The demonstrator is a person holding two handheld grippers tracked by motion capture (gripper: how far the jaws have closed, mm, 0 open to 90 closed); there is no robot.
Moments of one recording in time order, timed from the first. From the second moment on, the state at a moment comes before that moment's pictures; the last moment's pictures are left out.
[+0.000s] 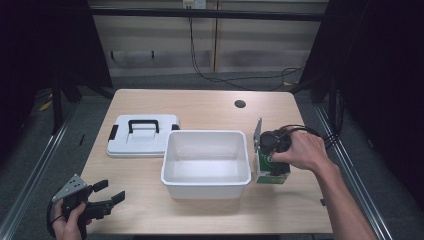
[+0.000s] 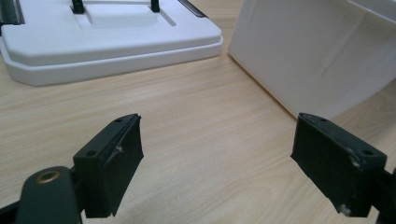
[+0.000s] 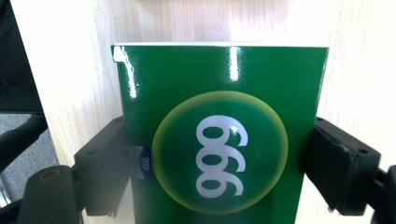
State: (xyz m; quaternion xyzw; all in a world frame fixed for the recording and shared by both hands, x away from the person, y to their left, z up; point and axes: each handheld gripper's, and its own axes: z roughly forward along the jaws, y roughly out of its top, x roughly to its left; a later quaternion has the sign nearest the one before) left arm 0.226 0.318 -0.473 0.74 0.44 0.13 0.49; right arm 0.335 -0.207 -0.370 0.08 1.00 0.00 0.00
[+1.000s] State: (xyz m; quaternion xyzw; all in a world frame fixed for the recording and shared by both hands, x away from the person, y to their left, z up) left arm 0.225 0.318 -0.473 0.74 0.44 0.13 0.49; right arm 0.332 -0.215 -0.310 0.09 1.00 -0.01 0.02
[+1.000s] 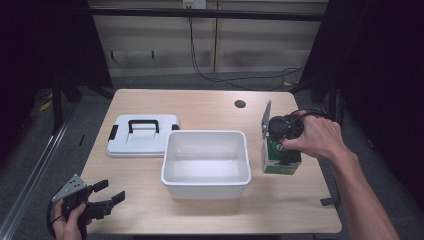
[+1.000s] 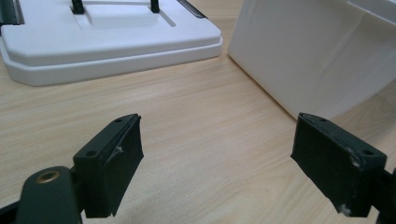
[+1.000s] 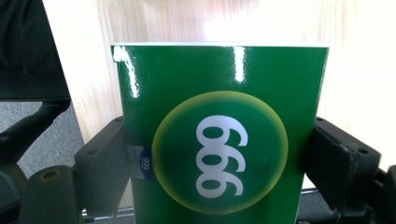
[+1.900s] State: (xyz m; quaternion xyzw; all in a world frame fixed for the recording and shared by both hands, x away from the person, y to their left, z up) left arm 0.226 0.318 -0.473 0.74 0.43 0.13 0.49; right arm 0.330 -0.196 -0.244 0.08 1.00 0.01 0.04
